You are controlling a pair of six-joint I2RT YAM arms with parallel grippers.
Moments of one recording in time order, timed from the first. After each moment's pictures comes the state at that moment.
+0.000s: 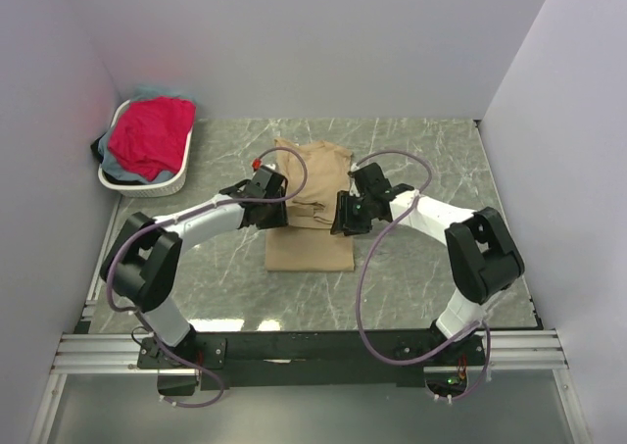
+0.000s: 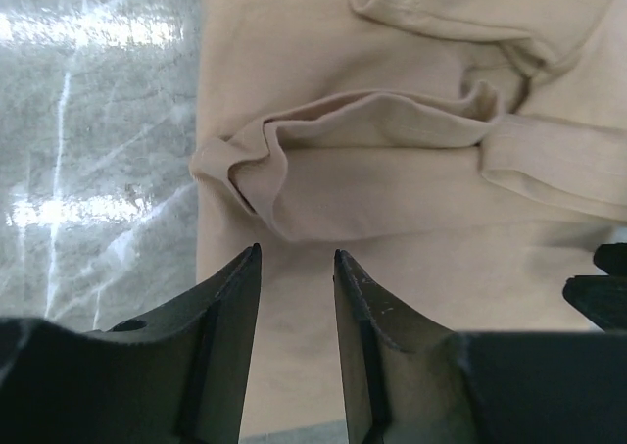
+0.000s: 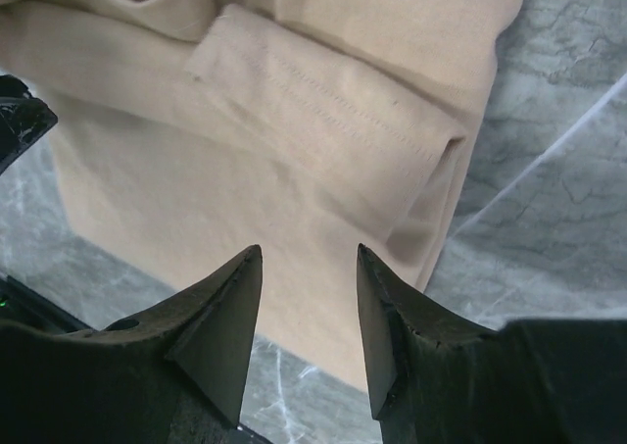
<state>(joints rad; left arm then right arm) -0.58 1.65 1.06 -0.36 -0.10 -0.64 0.49 1.68 1.03 -0.37 -0.27 0.52</state>
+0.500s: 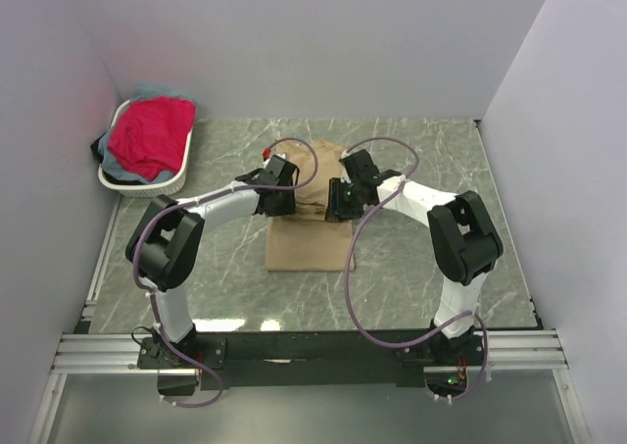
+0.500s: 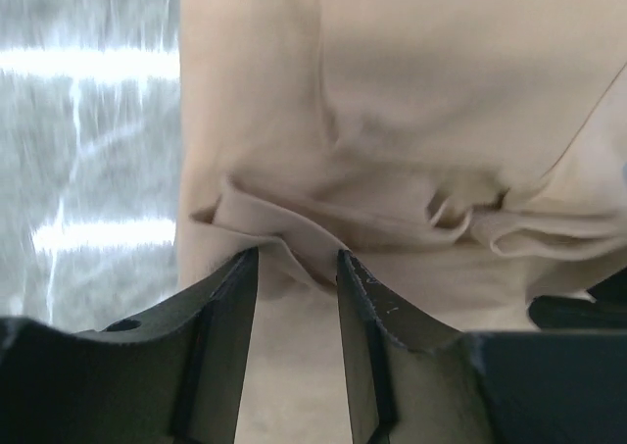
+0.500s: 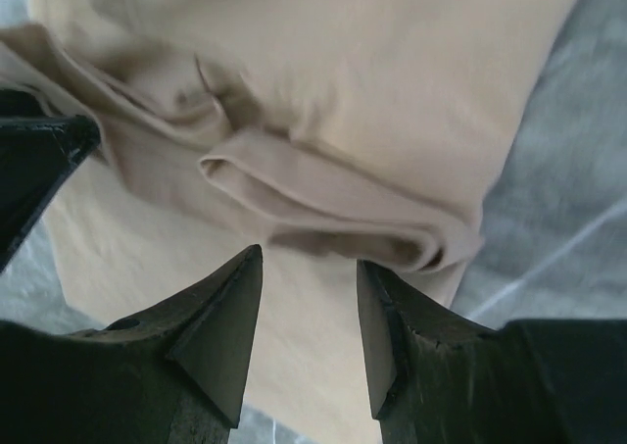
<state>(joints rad) -0.58 1.84 1.22 -0.35 -0.17 -0.62 0.49 1.85 1.22 -0.38 -0.21 0.47</state>
